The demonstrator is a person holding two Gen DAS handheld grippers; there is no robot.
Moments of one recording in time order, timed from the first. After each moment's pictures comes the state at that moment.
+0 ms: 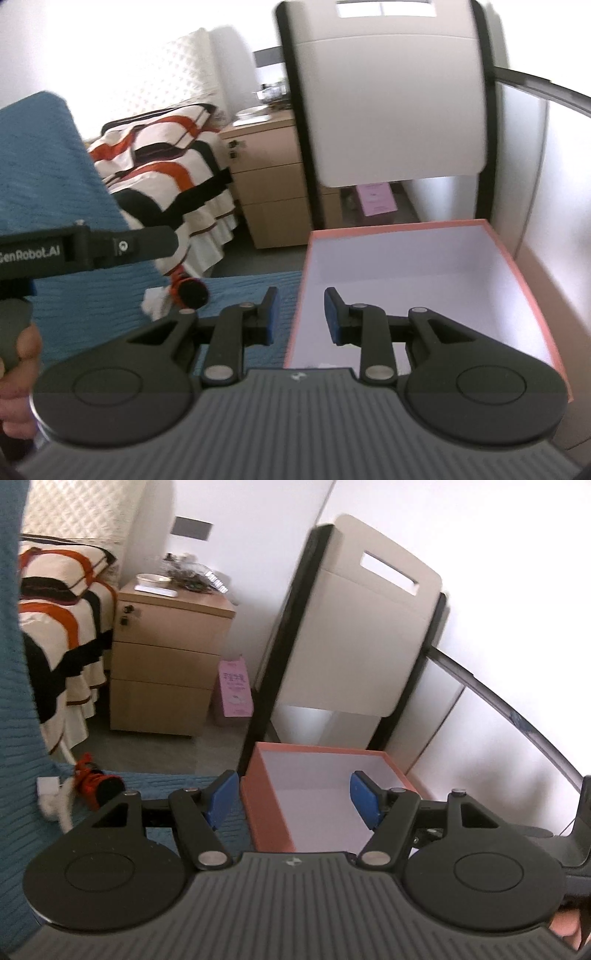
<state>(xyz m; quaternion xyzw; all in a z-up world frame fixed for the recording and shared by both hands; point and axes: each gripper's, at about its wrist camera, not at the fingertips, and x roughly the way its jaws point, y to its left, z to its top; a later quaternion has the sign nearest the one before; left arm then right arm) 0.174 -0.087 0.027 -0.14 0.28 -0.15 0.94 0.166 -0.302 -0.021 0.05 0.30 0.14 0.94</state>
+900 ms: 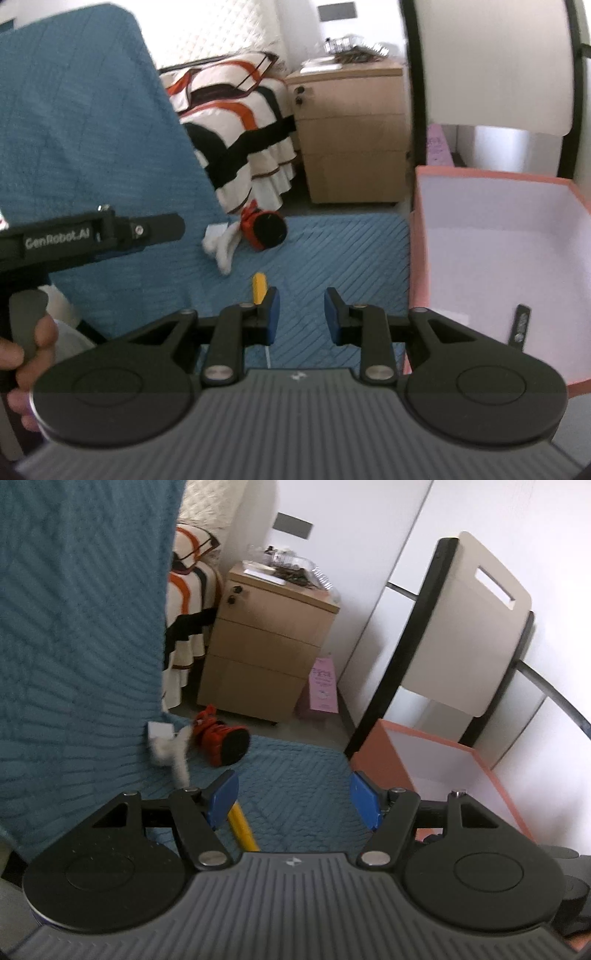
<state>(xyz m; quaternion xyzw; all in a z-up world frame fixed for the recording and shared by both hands) 0.112 0.030 -0.047 -0.17 0.29 -0.03 0.94 0.135 -0.199 -0.075 0.03 0.35 0.21 0.91</state>
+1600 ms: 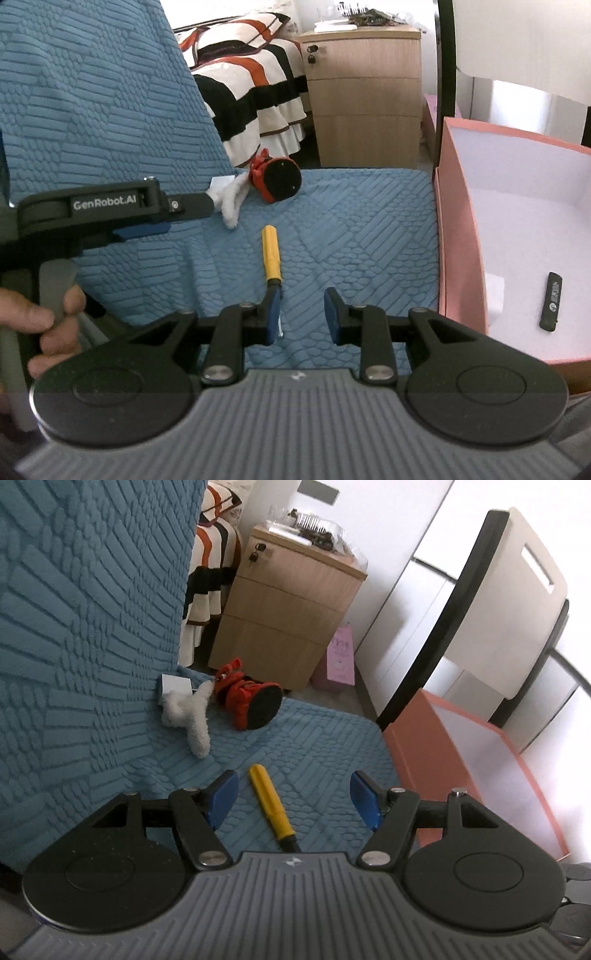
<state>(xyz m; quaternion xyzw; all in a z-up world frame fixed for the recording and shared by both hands) 0.155 0.058 -0.116 -0.19 0.34 -0.03 0.92 0.146 -0.174 -0.118 0.01 0.39 0.22 0.89</state>
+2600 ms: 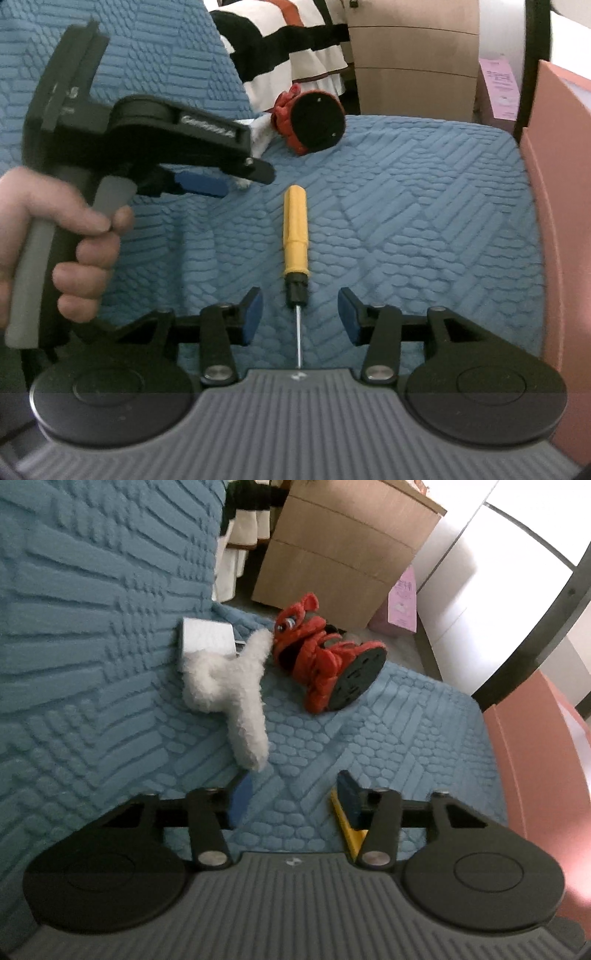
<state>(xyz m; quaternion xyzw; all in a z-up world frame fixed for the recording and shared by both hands) 0.287 0.097 -0.212 -0.20 0.46 0.02 0.86 0.215 -0.114 -0.200 -0.01 0.44 0.28 0.85</state>
